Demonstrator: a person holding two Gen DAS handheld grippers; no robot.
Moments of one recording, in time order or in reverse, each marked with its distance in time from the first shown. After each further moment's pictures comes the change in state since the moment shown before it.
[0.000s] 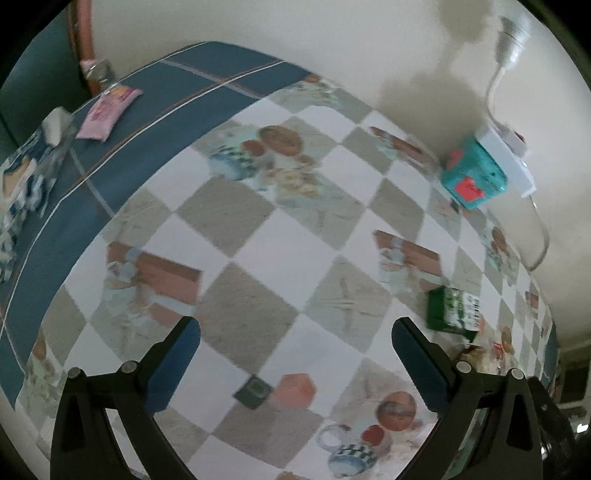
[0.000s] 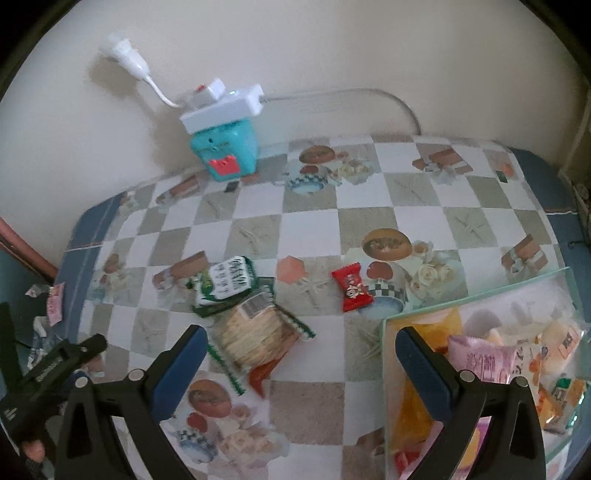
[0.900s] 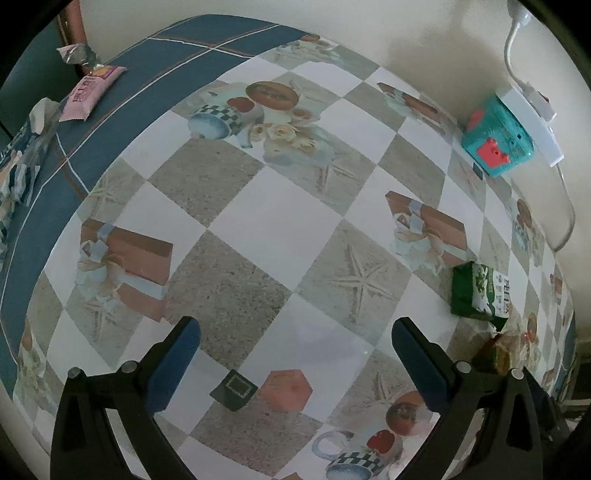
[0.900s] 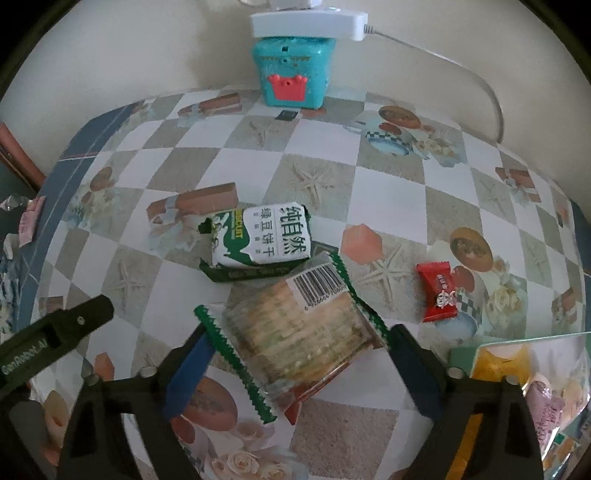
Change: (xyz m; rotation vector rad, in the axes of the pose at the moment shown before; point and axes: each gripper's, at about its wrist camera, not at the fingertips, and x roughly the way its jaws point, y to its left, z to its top) left arm 0.032 -0.008 -0.011 0.011 0.102 0.071; right arm 0.066 0.063 -0.012 -0.271 0.104 -0.023
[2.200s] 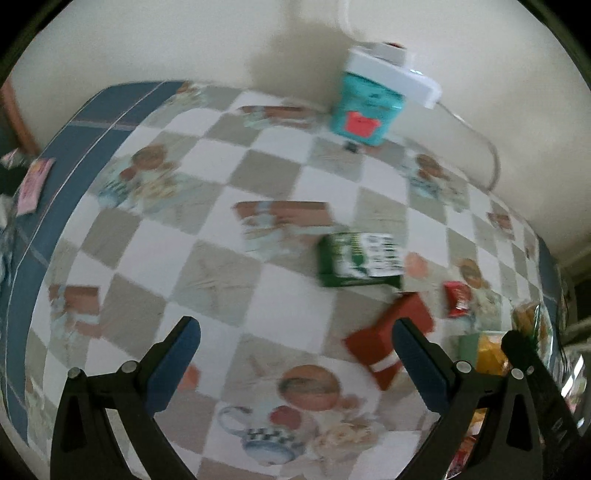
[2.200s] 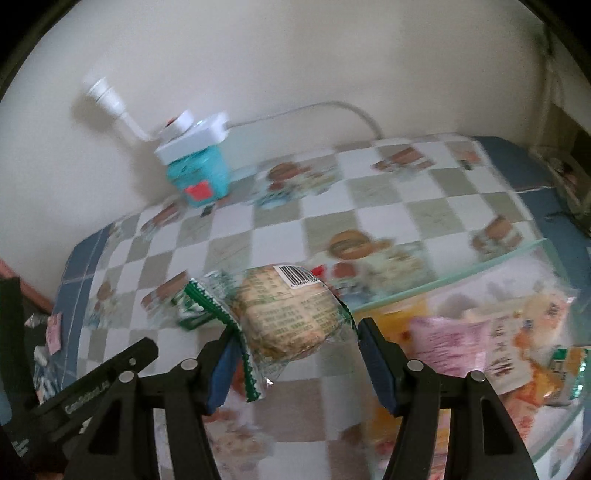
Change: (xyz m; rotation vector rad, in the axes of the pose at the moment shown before) left arm -0.035 -0.106 -0.029 0.311 -0.094 -0.121; right arm -0.088 -0.094 -0.045 0.399 -0.243 -0.019
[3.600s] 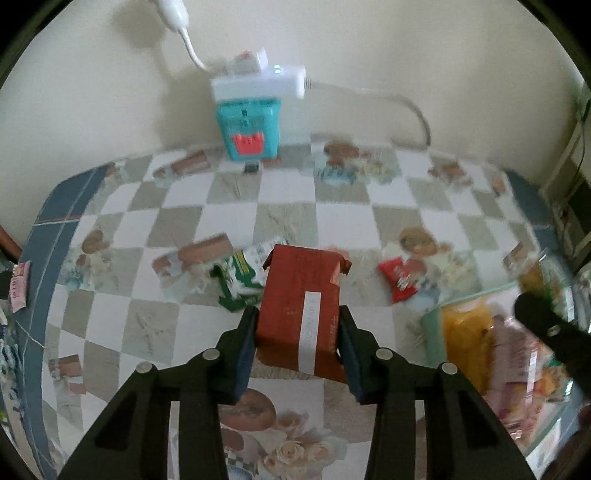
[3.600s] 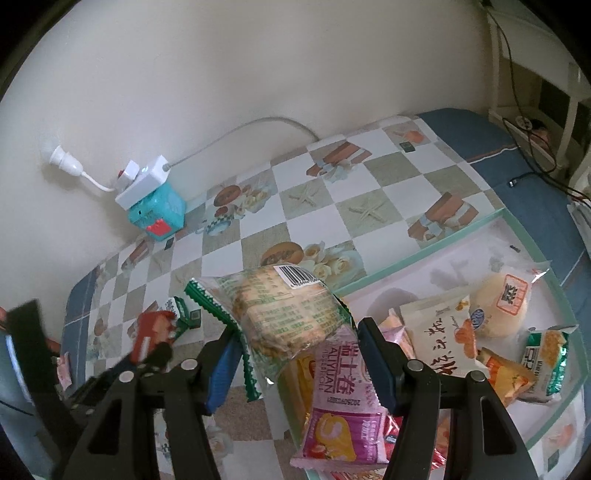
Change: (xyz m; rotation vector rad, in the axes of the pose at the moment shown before) left arm -0.012 -0.085 -0.012 0.297 -0.118 0.024; right arm -0.017 -0.067 0.005 0.155 0.002 0.027
